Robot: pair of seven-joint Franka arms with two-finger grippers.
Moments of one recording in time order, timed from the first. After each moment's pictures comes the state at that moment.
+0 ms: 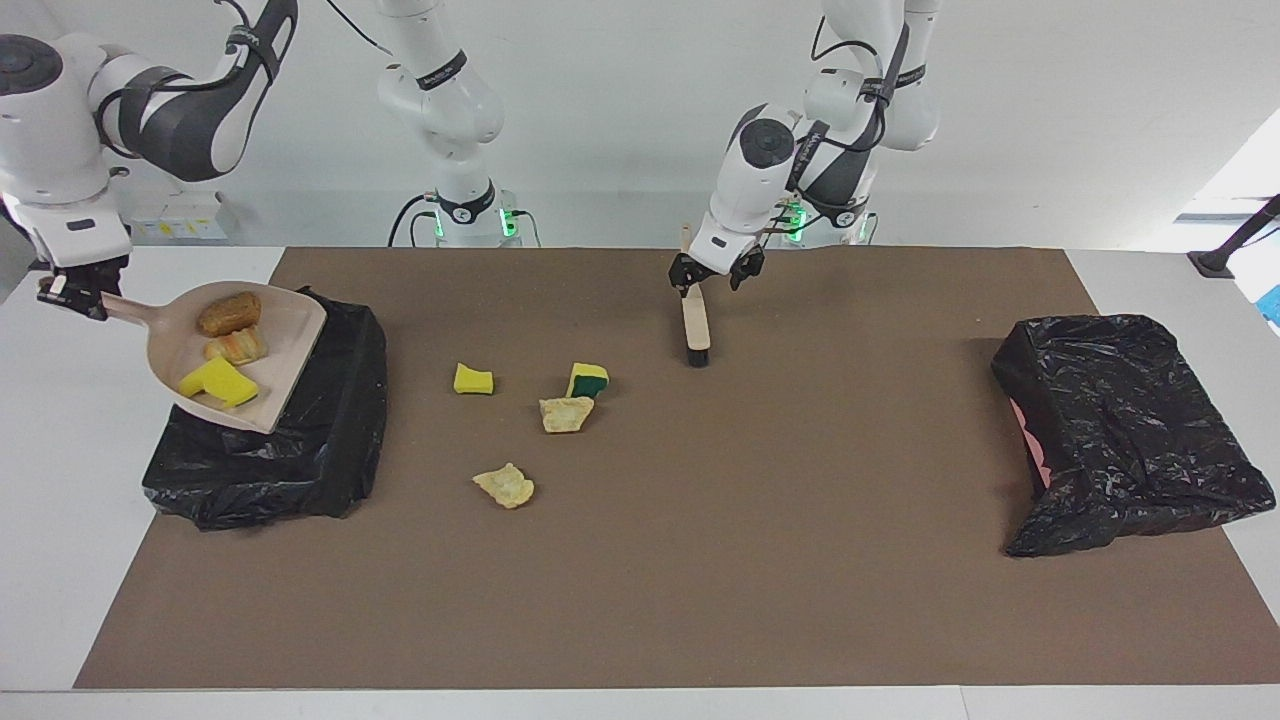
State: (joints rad) left arm -0.52 -0.10 -0.13 -2.26 -0.24 2.08 -0.73; right arm -0.46 0.04 0.06 -1.78 -0.51 1.96 -1.70
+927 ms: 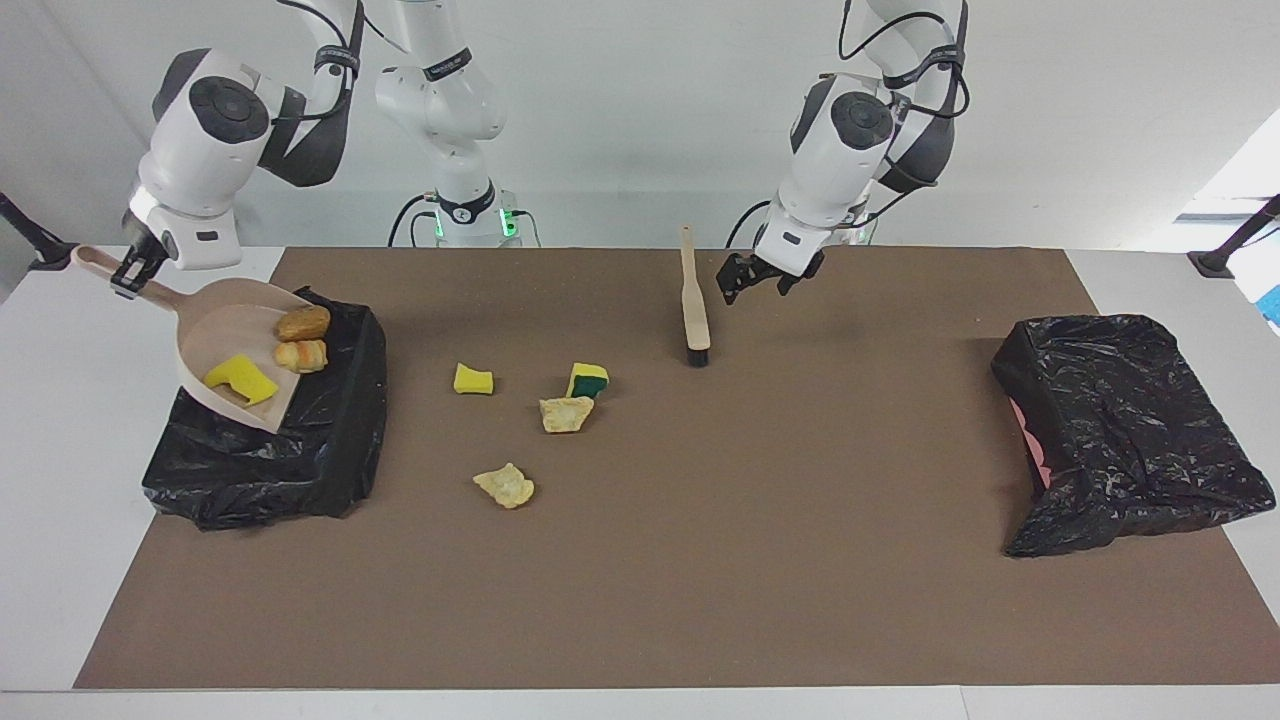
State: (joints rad) left arm -0.22 -0.10 -0.12 -2.07 -0.21 1.94 -0.32; right arm -0.25 -0.16 0.07 -2.07 -0.98 1.88 -1.31
